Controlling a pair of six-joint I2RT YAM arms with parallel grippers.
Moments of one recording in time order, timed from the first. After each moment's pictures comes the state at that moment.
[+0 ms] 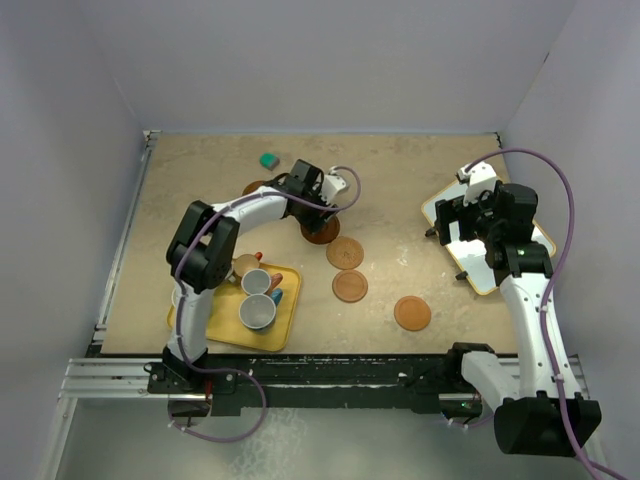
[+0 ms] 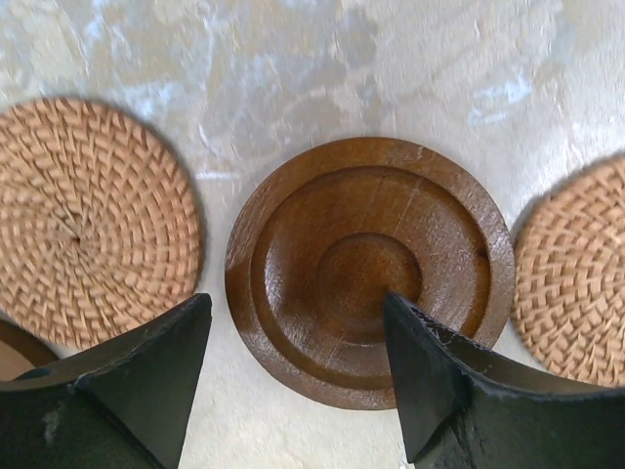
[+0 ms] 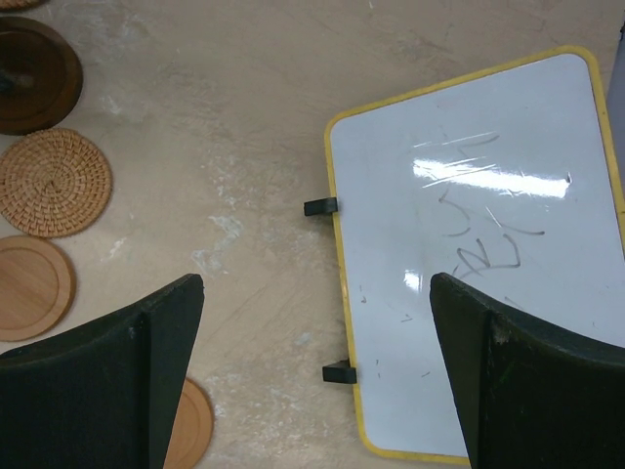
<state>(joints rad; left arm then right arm) -0.55 2.13 1.56 -0.35 0.13 0.35 -0.06 0.95 0.96 -0.55 -0.23 -0.31</state>
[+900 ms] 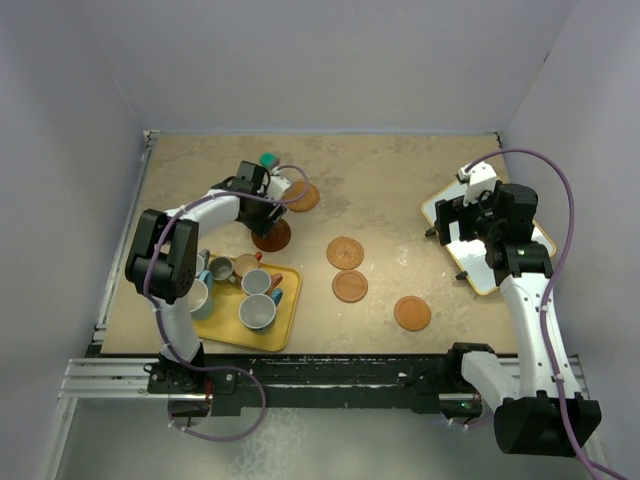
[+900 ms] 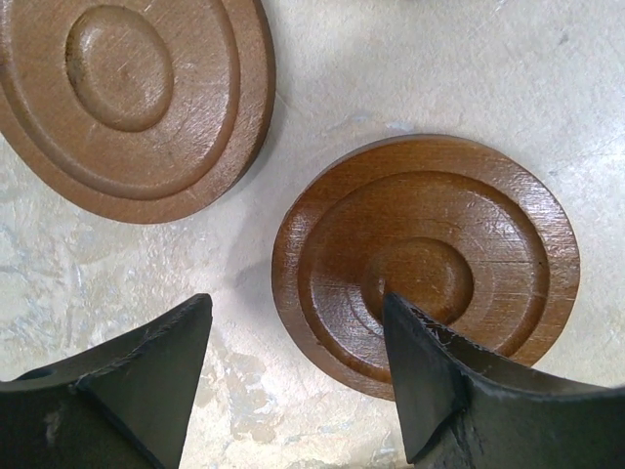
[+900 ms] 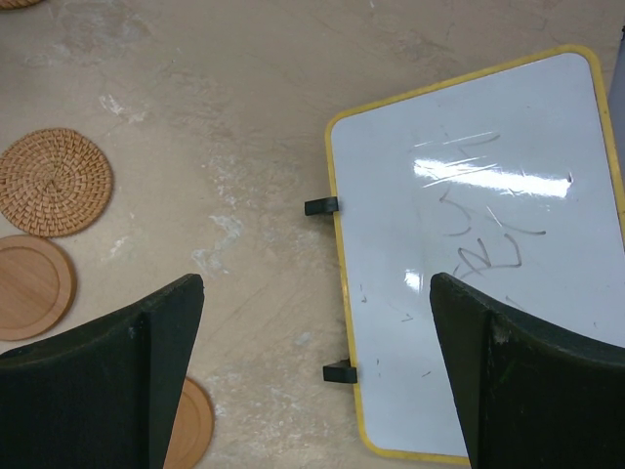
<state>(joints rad) -0.31 1.90 1.26 -0.41 0.00 0.40 -0.06 0.95 0.96 -0.55 -0.23 -0.31</state>
